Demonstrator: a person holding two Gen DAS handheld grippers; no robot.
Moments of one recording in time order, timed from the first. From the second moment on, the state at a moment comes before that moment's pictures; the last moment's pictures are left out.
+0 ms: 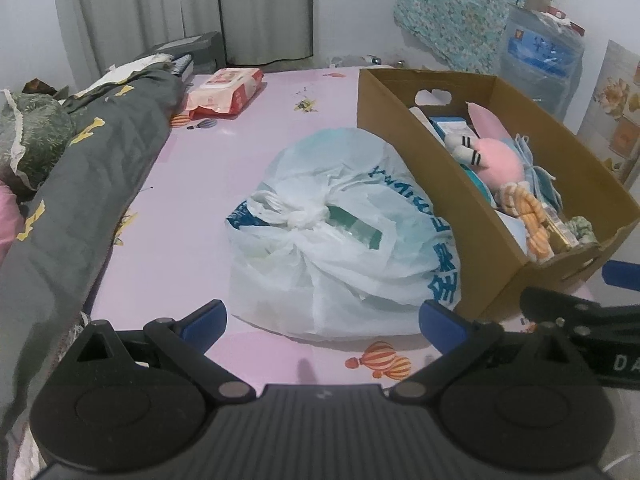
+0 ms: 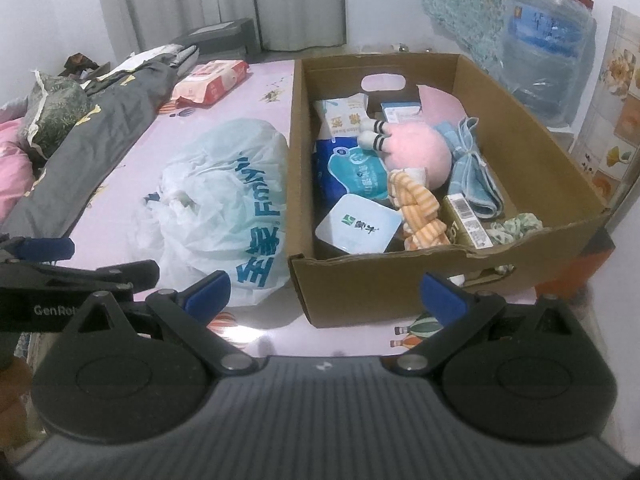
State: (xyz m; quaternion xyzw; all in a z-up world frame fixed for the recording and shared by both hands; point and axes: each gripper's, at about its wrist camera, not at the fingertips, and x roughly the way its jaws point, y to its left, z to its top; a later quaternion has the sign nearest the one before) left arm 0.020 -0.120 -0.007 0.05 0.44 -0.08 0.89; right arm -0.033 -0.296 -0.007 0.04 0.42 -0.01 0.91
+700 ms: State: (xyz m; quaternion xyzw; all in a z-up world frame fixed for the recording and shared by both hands) left arm 0.029 -0.117 -0.018 0.04 0.46 -0.07 0.88; right arm -0.021 -0.296 -0.018 0.05 0.44 -0.01 0.90
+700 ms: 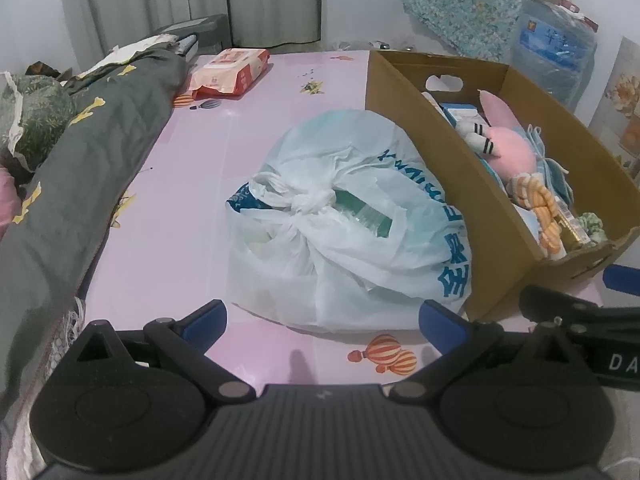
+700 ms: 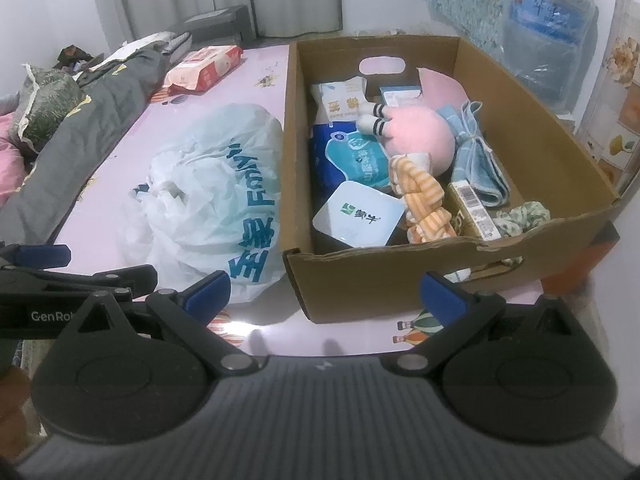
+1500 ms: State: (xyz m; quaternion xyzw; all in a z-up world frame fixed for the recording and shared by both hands) left arm 0.026 -0.115 -0.014 0.03 0.46 -0.08 0.89; right arm -0.024 -0.296 -0.015 0.05 0.43 -0.01 0.90
